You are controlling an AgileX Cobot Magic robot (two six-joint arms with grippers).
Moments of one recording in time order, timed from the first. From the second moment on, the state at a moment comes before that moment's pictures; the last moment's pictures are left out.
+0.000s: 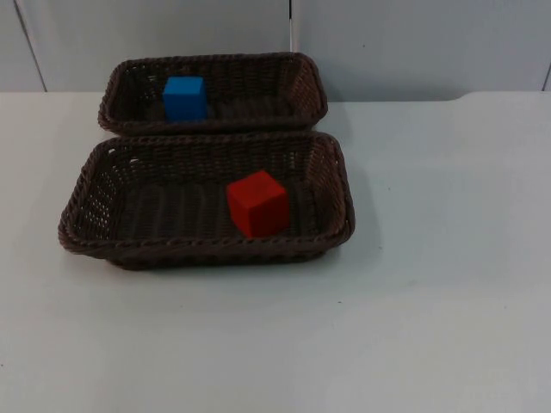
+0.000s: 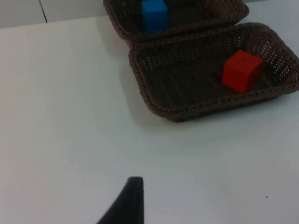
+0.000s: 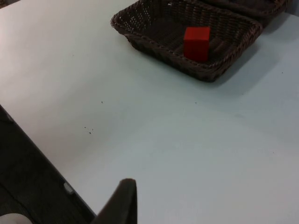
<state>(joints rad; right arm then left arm) 0.79 0.00 -0.52 0.00 1.09 0.01 -0.17 0.00 -0.50 -0.08 1.07 0.05</state>
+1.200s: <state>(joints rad) 0.79 0.00 -0.52 0.00 1.09 0.01 0.04 0.00 -0.50 -0.08 1.07 0.05</state>
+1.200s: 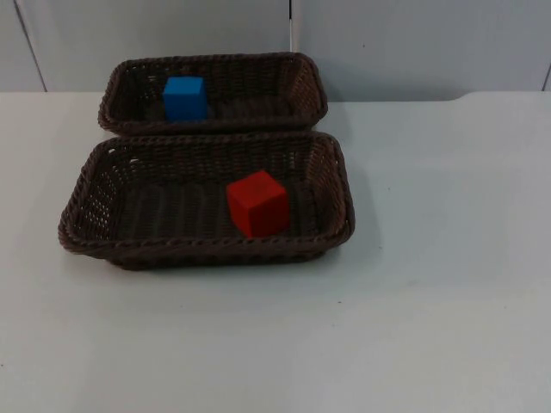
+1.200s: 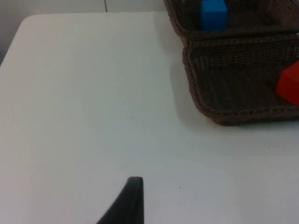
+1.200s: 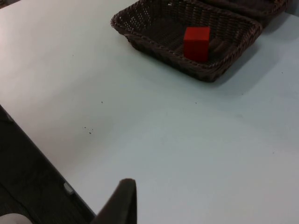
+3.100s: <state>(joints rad) 0.11 0.00 -0.52 0.01 1.09 0.01 0.08 0.00 -0.50 -0.08 1.07 0.05</state>
